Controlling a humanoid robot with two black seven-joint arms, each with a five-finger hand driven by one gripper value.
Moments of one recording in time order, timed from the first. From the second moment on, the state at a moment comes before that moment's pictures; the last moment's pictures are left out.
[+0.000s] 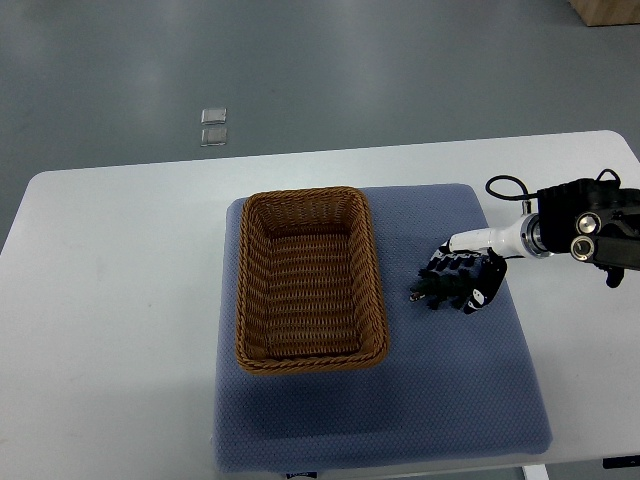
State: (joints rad) left arm -0.03 0.00 -0.05 -0.21 0.06 0.02 0.00; right arm 1.21 -0.63 -0.25 1.30 -0.92 0.24 -0.16
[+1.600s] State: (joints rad) left arm -0.03 0.00 -0.04 -0.22 0.06 0.02 0.00; right arm 1.43 -0.63 -0.20 1.26 -0.93 0.28 -0.12
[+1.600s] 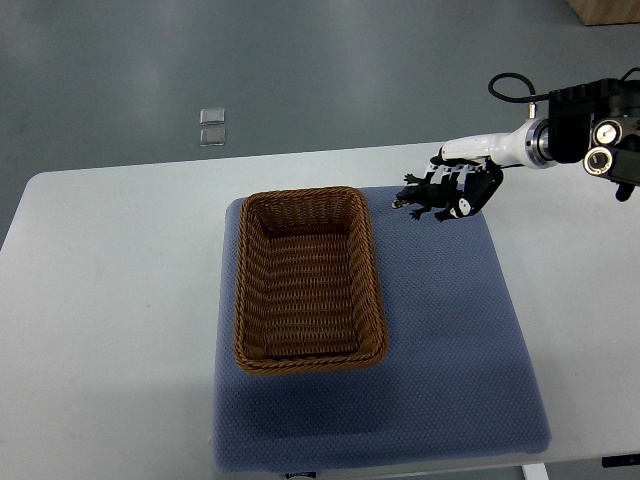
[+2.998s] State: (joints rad) left arm -0.03 0.00 -0.04 -0.22 0.06 0.02 0.00; right arm 1.38 -0.06 -0.21 0.92 -0.87 0.27 -0.12
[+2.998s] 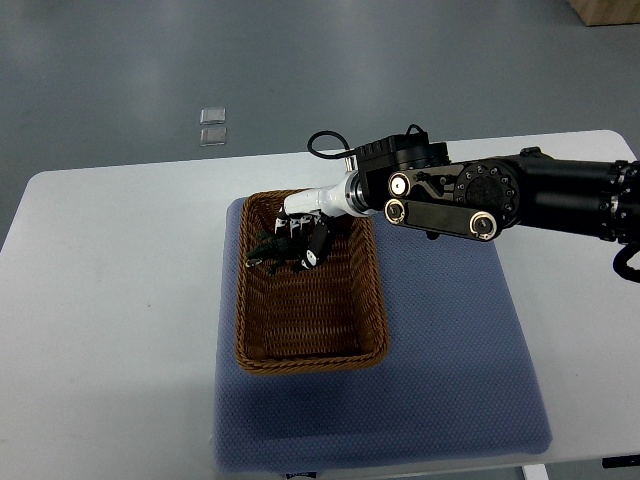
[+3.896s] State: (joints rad) left arm -0.03 0.00 -0.04 -0.22 0.06 0.02 0.00; right arm 1.35 -0.07 -0.21 0.89 -0.87 0.31 -0.12
